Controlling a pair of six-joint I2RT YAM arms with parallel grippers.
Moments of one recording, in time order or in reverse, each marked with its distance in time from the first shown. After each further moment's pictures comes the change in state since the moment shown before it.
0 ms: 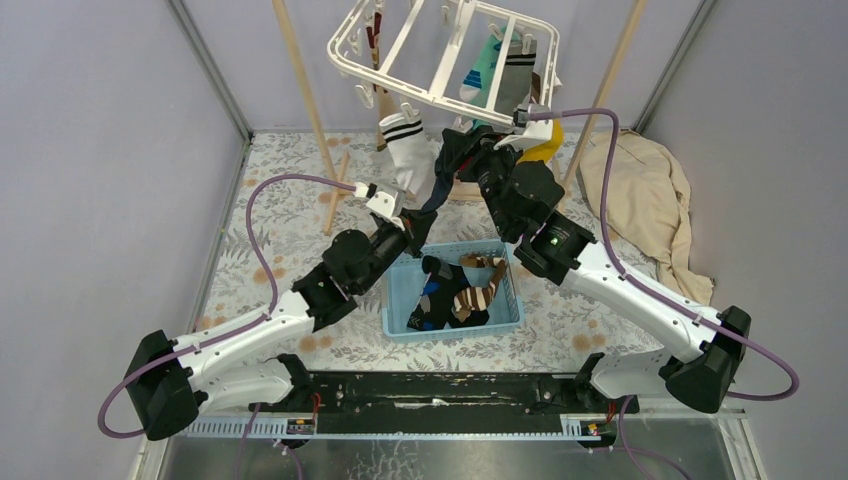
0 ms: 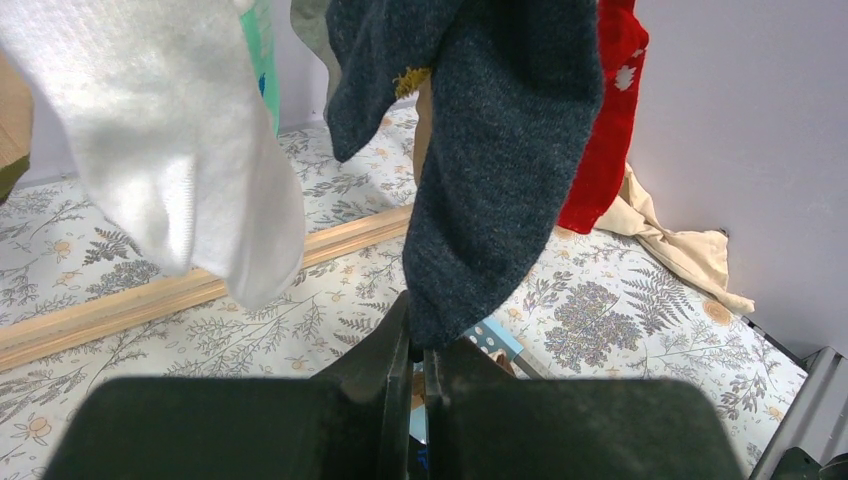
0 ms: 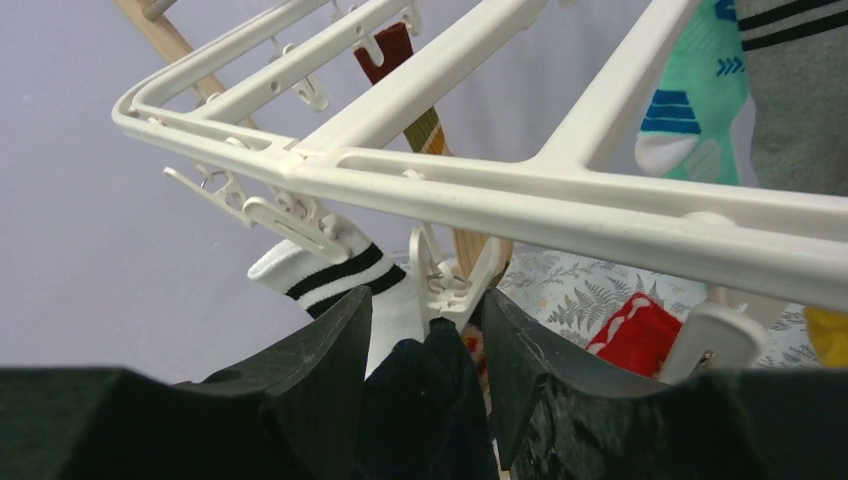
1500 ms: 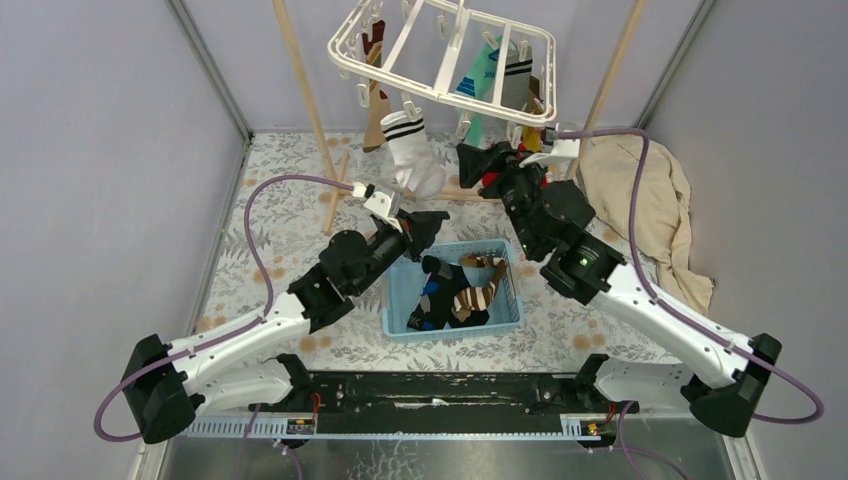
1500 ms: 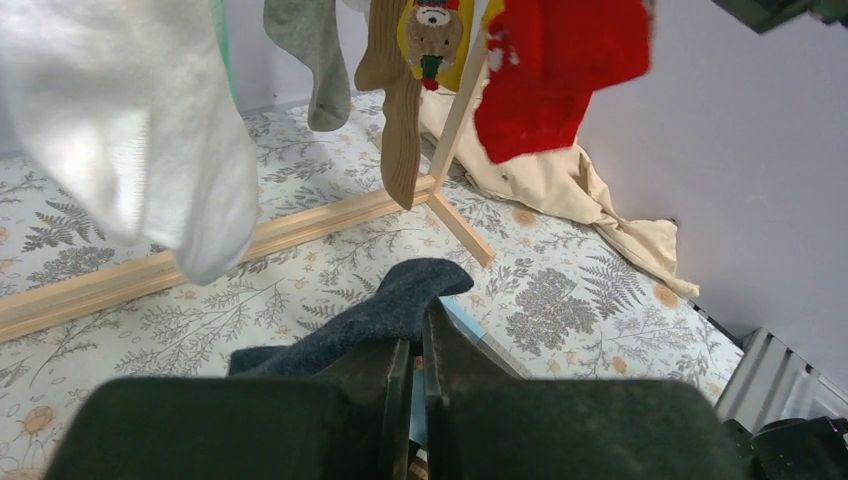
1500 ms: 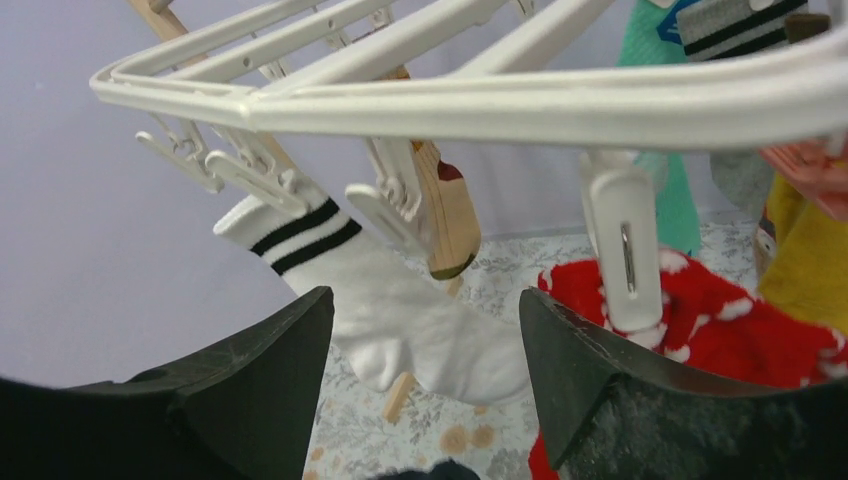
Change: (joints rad) left arm 0.000 -0.023 0.000 -0.031 0.054 -0.061; right arm 0.001 -0.136 -0.096 -0.027 0.010 -0.009
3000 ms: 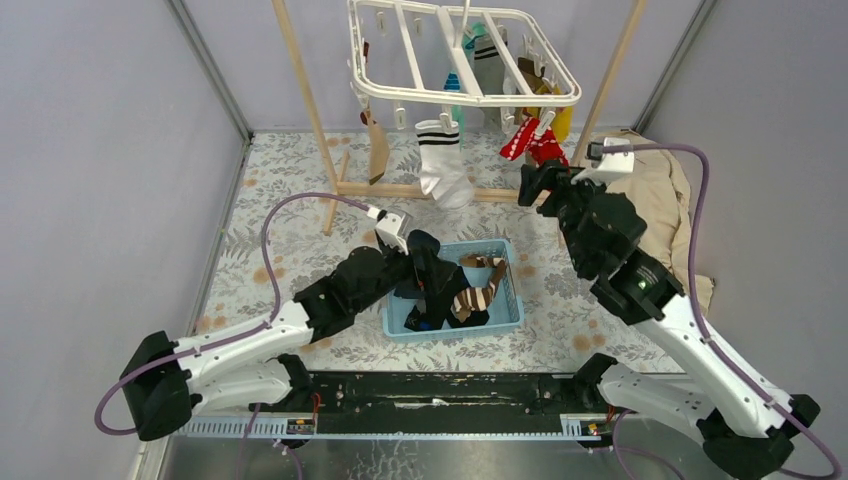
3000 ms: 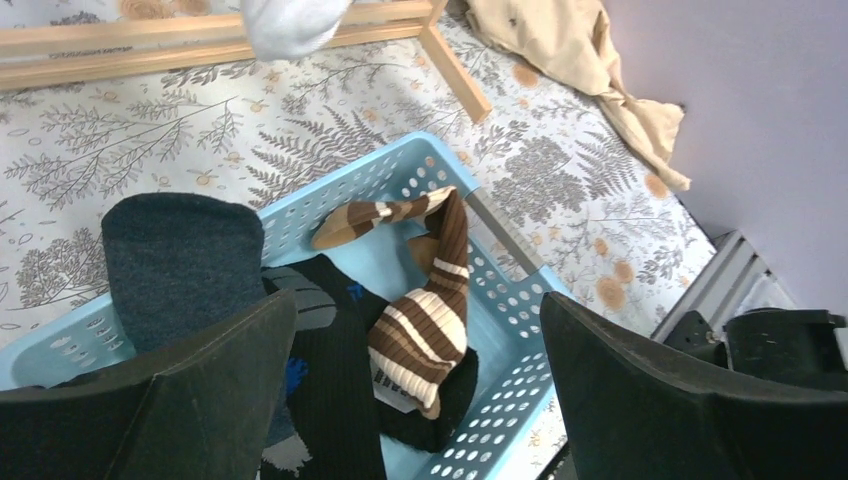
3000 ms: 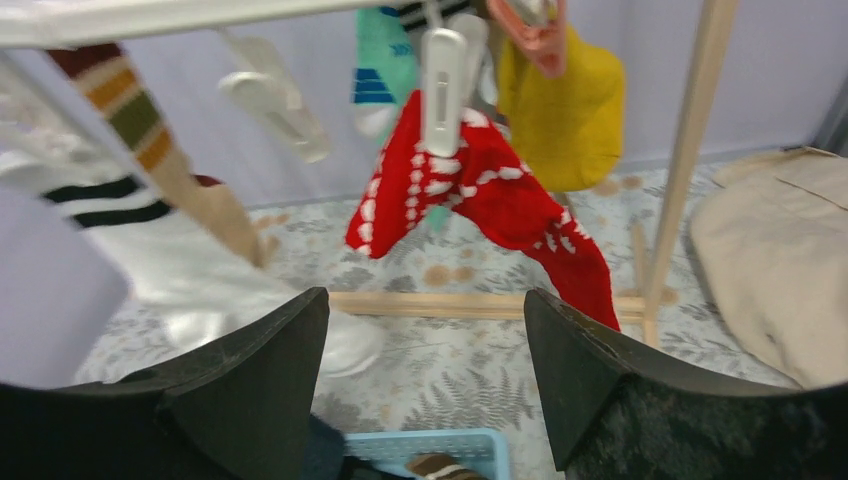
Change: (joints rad) left arm -0.055 -0.003 -0.109 -0.175 0.023 -0.209; right arm -0.116 -0.286 -0.085 -0.367 0.058 -0.140
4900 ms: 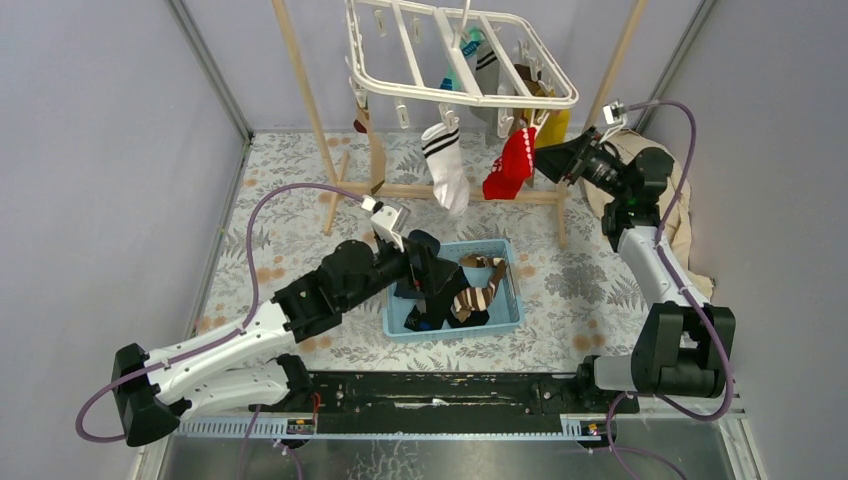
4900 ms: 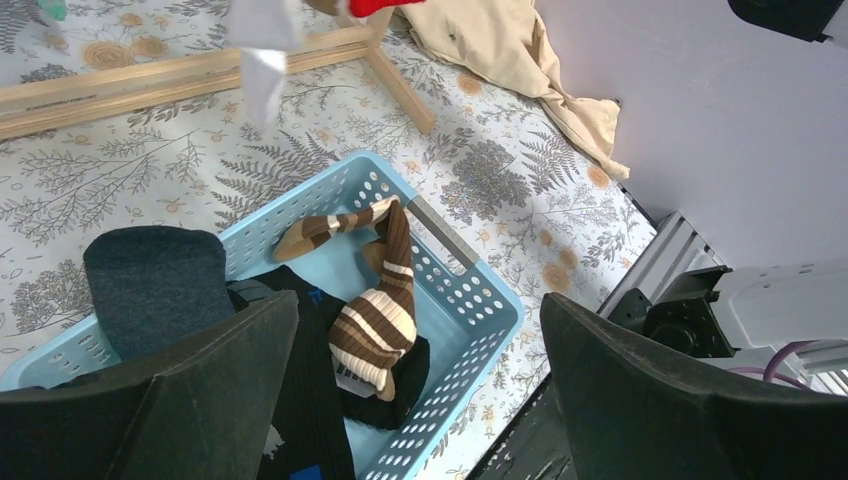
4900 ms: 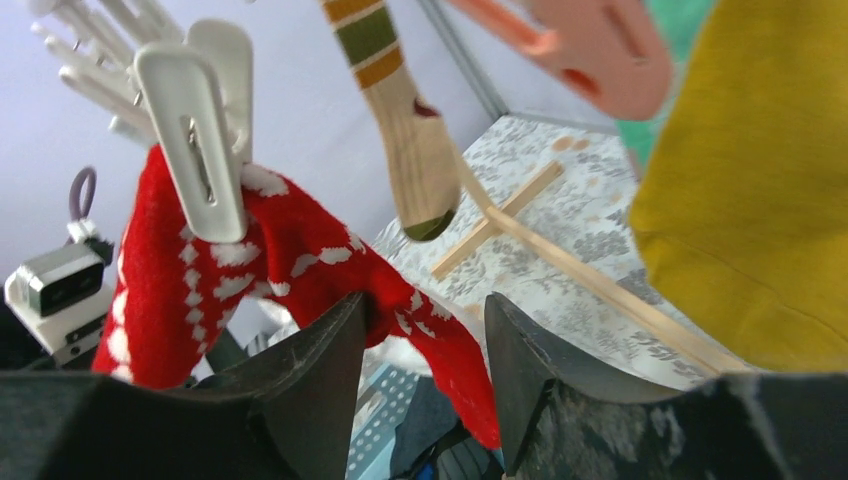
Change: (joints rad) left arm -0.045 -0.097 0.157 -0.217 0.027 0.027; right arm -0.854 0.481 -0.153 0.871 -1.623 0.553
